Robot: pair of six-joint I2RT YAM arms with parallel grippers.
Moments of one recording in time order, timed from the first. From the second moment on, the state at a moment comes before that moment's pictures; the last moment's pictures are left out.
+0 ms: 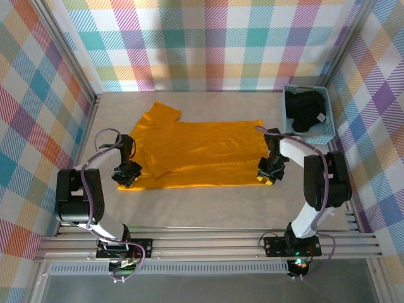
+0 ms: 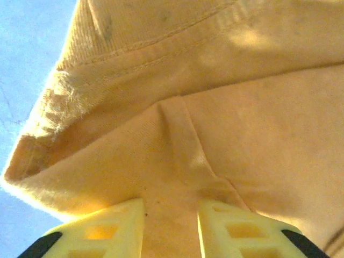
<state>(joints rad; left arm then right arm) 0.01 1.55 0.90 -0.83 -0.04 -0.93 0.20 1.69 1.03 -0.95 -0.16 0.65</state>
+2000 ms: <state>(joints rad) -0.36 2.04 1.59 -0.99 -0.03 -0.81 0.25 1.64 1.19 -0.88 -0.30 0.63</state>
